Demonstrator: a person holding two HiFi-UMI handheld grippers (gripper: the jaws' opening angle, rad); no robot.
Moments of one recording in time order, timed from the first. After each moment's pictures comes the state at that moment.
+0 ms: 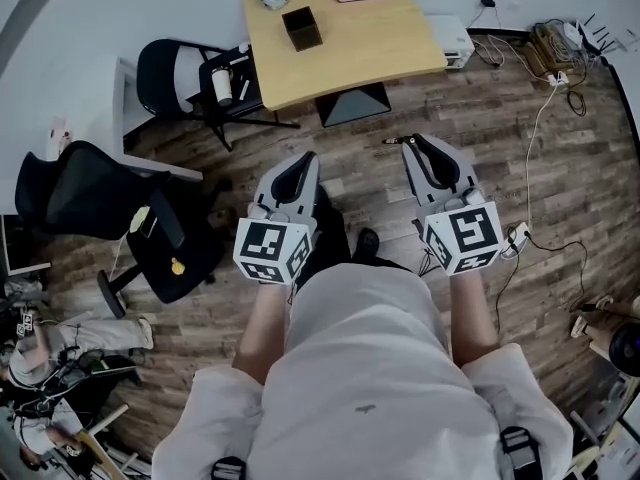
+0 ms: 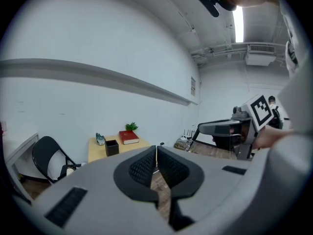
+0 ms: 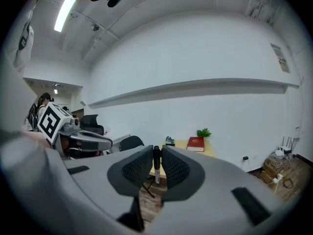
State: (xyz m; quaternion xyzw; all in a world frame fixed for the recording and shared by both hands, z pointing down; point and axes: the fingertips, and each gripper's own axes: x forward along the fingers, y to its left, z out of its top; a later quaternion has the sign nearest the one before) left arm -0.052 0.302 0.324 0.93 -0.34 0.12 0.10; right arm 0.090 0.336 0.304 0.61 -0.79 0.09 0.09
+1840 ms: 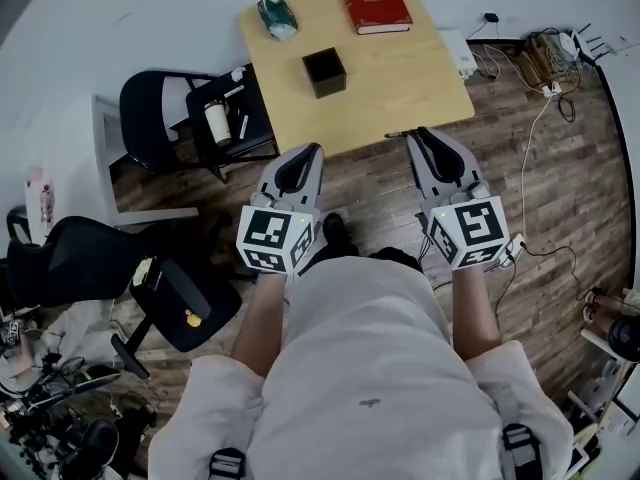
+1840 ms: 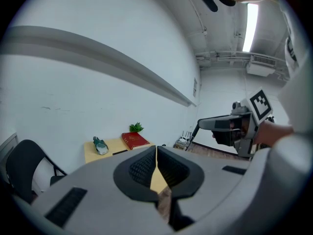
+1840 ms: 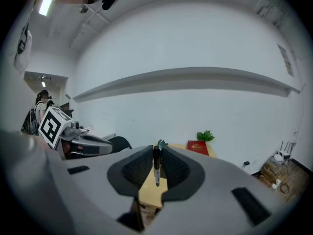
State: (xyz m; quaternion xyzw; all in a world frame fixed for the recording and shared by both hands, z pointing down) left arm -0.072 0.042 0.350 0.94 -0.28 0.12 0.13; right arm 0.064 0.085 0.311 0.64 -0.75 0.11 0.12
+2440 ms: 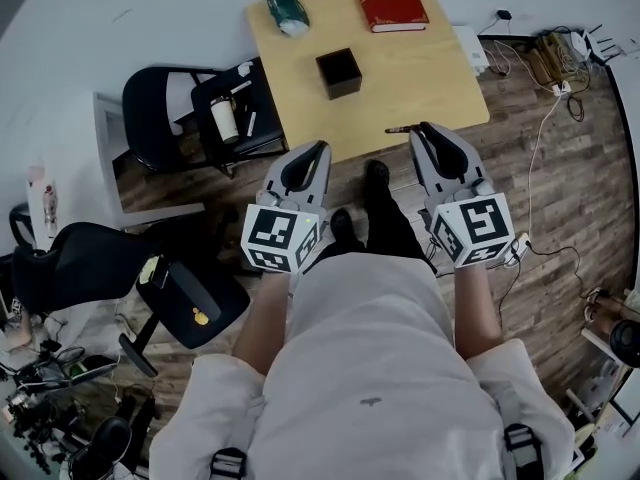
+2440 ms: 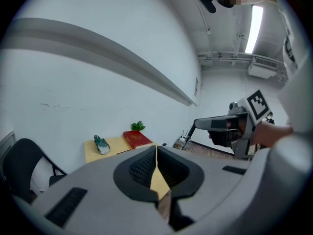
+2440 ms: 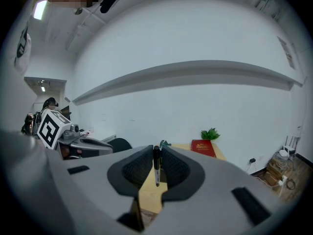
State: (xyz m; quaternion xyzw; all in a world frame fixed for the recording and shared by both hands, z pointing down) left arm -0.076 0.005 0.360 0.94 -0.28 0.13 0.14; right arm 0.054 0.038 0.322 0.63 -0.76 0.13 0.11
